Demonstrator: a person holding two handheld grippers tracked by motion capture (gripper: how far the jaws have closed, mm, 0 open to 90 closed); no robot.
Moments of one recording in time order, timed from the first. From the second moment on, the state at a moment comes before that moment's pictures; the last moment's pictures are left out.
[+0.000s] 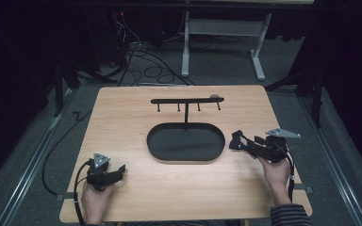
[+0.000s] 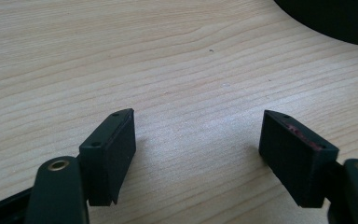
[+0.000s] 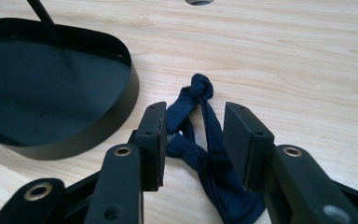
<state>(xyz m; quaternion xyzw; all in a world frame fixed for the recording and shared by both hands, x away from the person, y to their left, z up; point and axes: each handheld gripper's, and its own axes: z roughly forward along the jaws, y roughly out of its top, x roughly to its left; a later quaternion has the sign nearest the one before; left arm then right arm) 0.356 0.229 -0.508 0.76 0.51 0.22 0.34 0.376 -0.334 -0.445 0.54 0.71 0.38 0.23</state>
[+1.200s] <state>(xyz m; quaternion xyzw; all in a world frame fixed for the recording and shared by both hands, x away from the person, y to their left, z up) 0.356 0.228 -0.508 0.76 0.51 0.22 0.34 0.437 -0.325 -0.469 0.57 0.73 0.33 0.20</state>
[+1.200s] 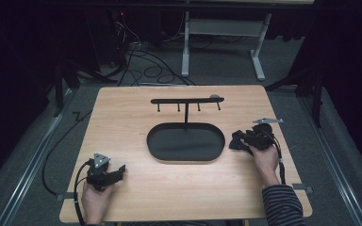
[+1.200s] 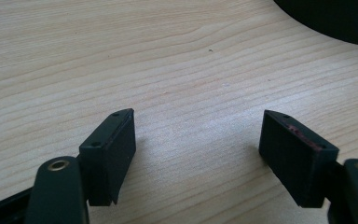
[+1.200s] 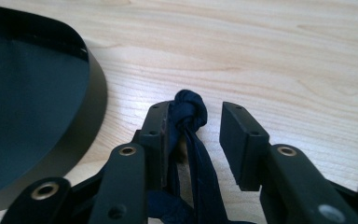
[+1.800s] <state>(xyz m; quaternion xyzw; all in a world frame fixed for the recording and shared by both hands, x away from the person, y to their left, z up) 0.356 0.229 -0.508 0.76 0.51 0.22 0.34 0.429 -0.327 -0.461 0.55 0.73 0.35 0.19</state>
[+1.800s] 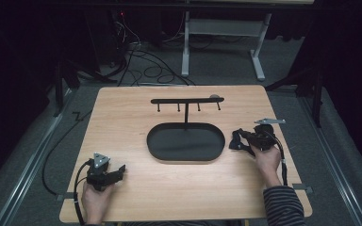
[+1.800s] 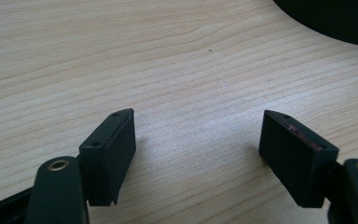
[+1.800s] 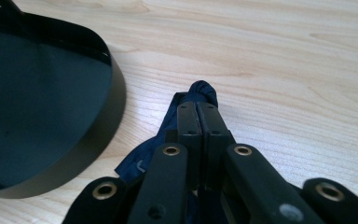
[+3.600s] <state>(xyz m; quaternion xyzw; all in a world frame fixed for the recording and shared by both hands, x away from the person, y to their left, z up) 0.356 0.228 -0.508 0.76 0.51 0.22 0.34 0.370 -0.296 -0.381 0.42 0.74 0.48 0.21</state>
